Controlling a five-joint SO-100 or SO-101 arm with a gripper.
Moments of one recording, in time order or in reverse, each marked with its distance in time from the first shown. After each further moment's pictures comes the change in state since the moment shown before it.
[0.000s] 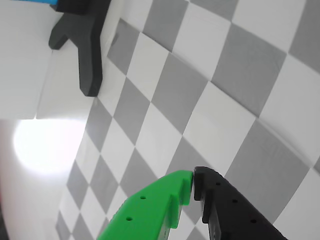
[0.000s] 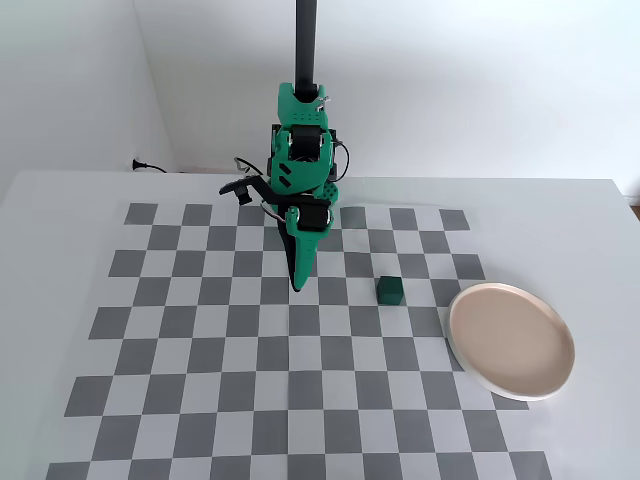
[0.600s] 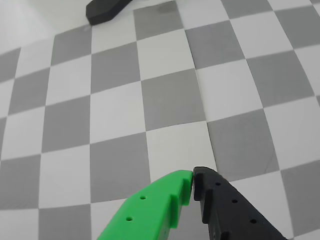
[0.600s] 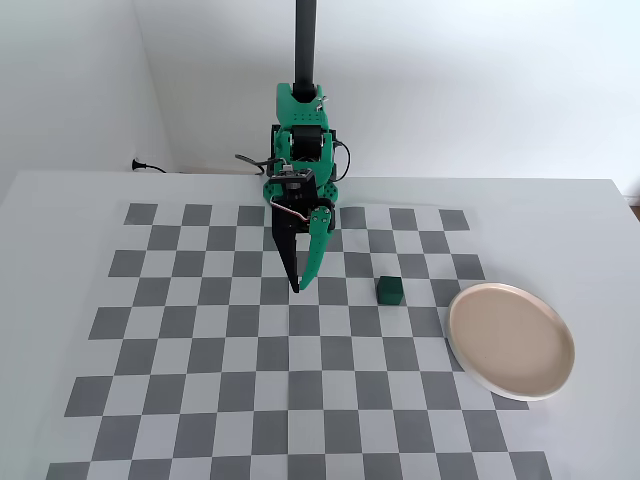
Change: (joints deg) arm -2.8 0.0 0.0 -1.1 -54.5
